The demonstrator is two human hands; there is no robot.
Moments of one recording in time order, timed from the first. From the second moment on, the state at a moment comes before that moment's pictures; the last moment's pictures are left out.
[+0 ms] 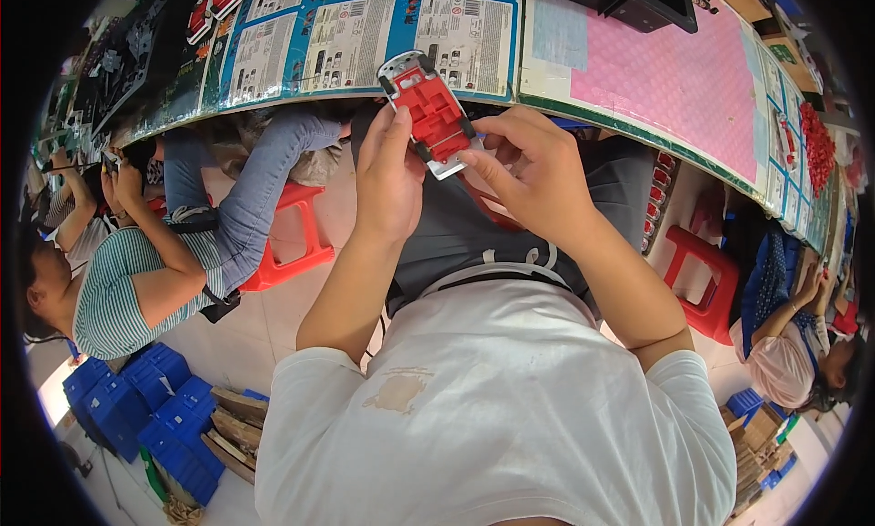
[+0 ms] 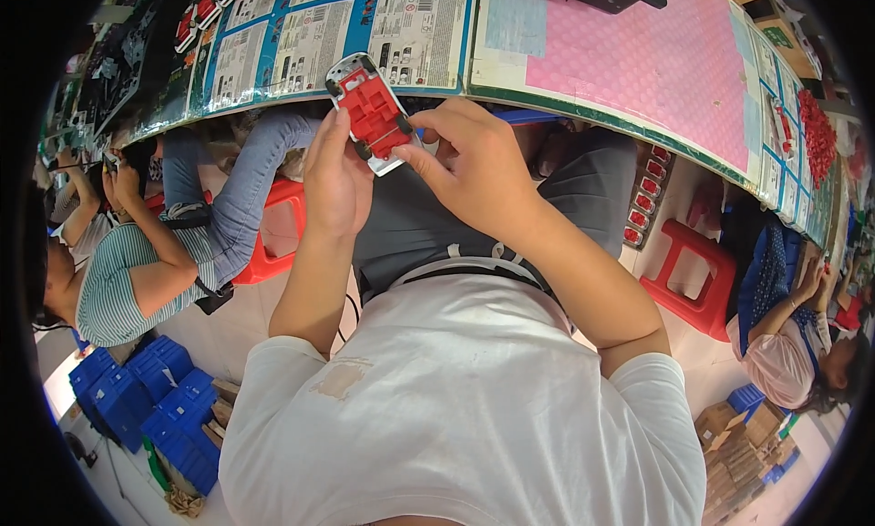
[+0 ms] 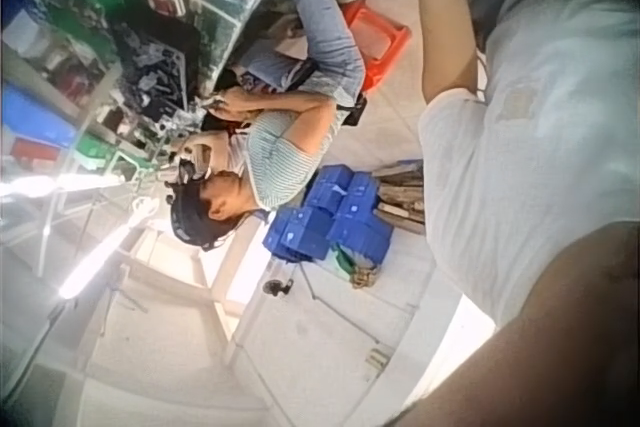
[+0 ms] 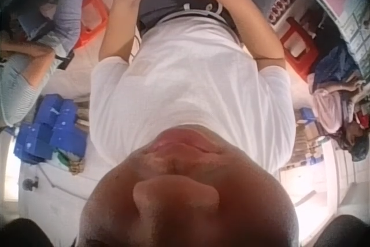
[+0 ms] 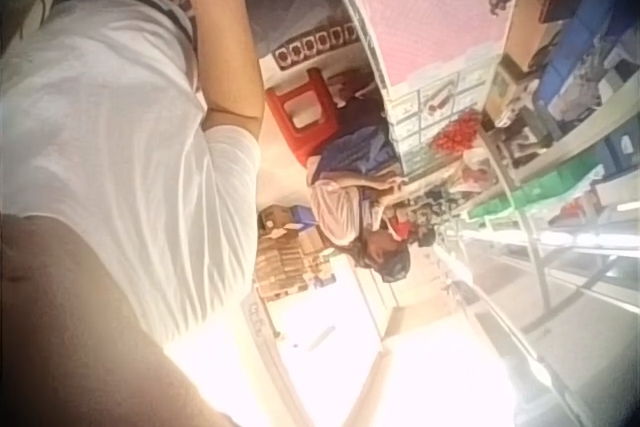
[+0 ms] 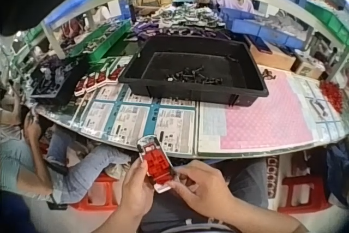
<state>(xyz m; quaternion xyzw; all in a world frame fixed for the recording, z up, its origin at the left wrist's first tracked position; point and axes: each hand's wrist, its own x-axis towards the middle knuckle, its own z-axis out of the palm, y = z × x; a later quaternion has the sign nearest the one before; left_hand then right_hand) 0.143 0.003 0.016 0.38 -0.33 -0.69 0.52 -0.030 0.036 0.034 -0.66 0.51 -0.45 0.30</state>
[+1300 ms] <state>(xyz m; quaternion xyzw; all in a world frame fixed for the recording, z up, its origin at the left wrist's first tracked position) 0.323 -0.140 0.023 0.65 -0.63 0.18 0.38 -0.225 -0.007 -0.003 -0.59 0.74 -0.31 -0.08</state>
